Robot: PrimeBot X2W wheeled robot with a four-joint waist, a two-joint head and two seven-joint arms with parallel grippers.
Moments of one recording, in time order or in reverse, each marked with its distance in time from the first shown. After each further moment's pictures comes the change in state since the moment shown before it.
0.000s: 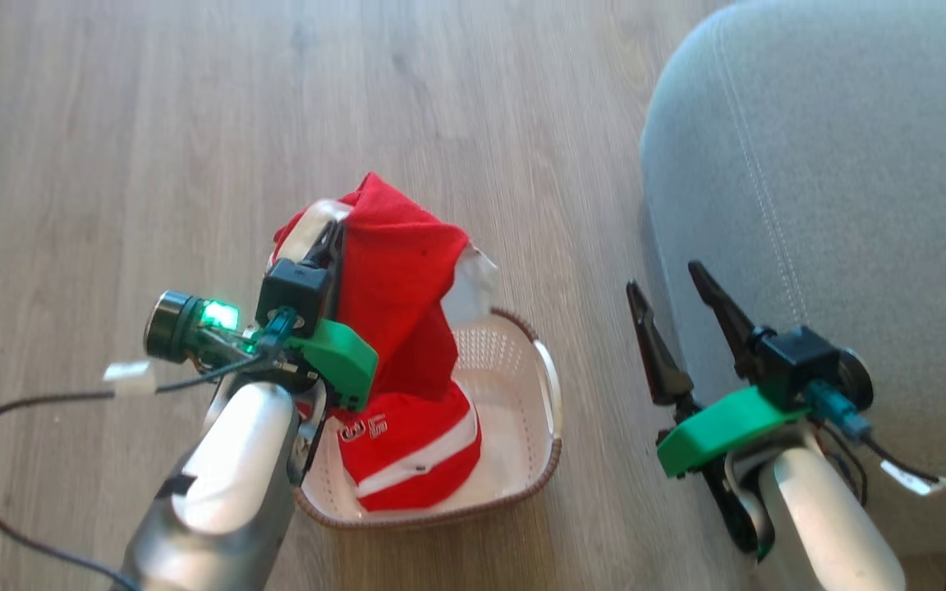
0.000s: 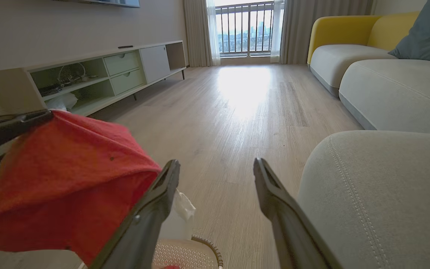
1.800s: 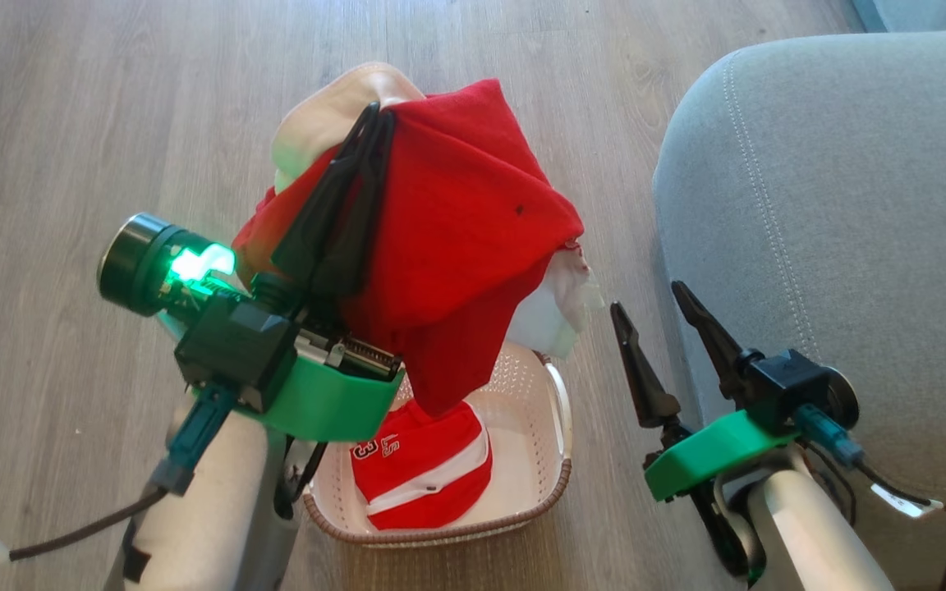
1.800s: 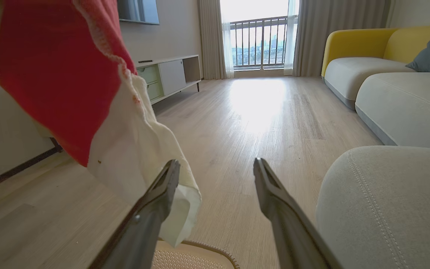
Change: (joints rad) left arm 0.168 -0.020 0.088 -0.778 0.068 -0.160 -0.009; right arm 0.057 0.000 0.037 -0.047 0.022 0.000 0.000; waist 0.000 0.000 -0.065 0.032
